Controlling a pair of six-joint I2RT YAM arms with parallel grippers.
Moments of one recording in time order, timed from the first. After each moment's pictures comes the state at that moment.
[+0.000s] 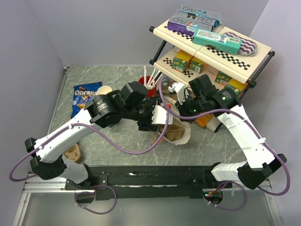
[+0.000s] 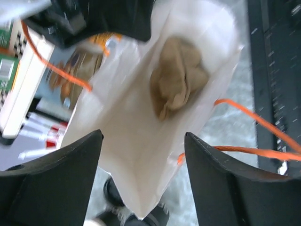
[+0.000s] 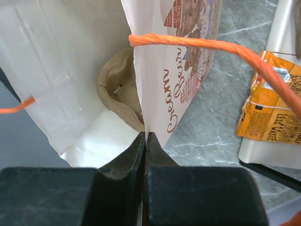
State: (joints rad) left arm -1.04 1.43 1.76 -0.96 0.20 0.71; right arm 0.54 1.28 1.58 -1.29 -0.26 -0.31
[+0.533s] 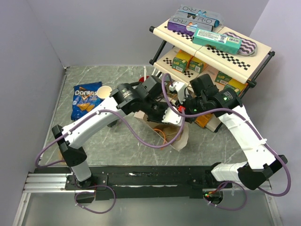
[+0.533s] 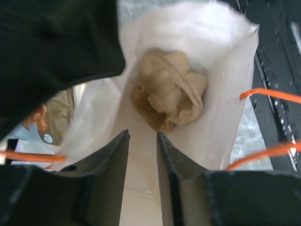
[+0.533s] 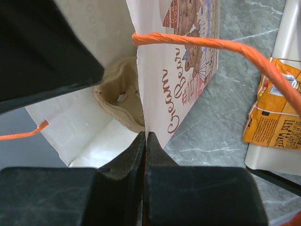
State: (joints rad) left arm -1.00 1.70 2.01 -1.14 0.39 0.91; right arm 0.54 1.27 1.59 -1.29 -0.31 -0.29
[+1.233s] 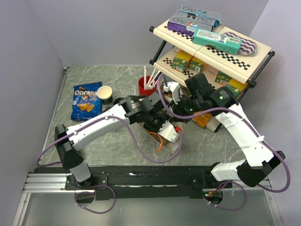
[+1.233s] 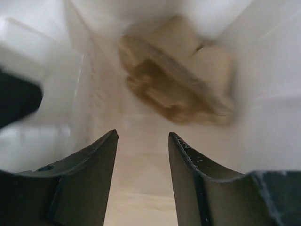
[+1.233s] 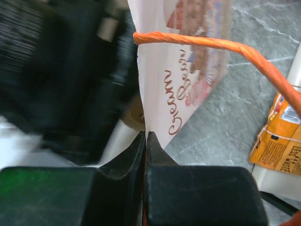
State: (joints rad) left arm -1.04 1.65 1.72 -1.06 0.20 1.15; right arm 0.59 1.31 1.62 -1.26 -0.36 -0.29
